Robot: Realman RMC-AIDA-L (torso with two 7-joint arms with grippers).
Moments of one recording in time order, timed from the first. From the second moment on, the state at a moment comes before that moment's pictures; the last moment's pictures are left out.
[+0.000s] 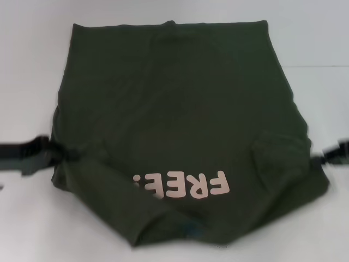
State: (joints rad) left arm -0.56 -2.03 0.40 0.82 2.40 1.62 -2.52; right arm 0.65 1.91 -0.53 -0.71 -2.47 -1.65 2.39
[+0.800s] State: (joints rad) left arm -0.80 -2.06 0.64 0.65 2.40 0.82 -2.56; right arm 0.81 2.02 -0.72 -0.65 -2.39 -0.83 2.39
